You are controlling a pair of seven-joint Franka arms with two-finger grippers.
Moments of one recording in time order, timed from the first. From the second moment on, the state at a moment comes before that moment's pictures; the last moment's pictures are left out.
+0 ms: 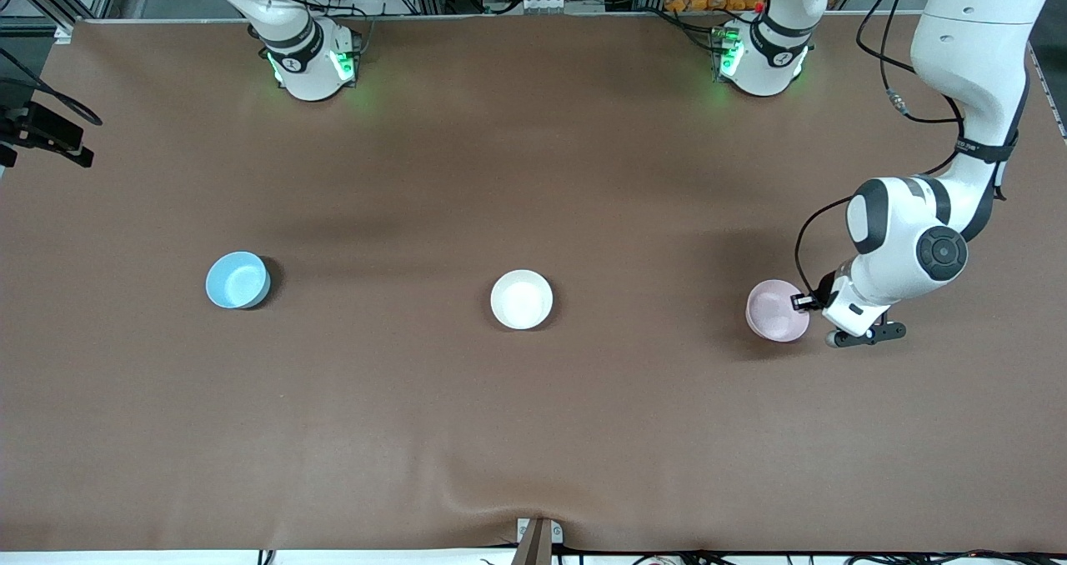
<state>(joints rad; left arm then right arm) 0.09 0.47 -0.12 -2.01 -0.01 2.43 -0.16 -0.08 -0.06 -0.02 -1.57 -0.02 1.47 -0.10</state>
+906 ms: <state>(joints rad) -0.06 0.31 -0.43 -1.75 -0.01 1.99 -0.50 -0.08 -0.06 -0.02 -1.57 -0.02 1.47 -0.10</state>
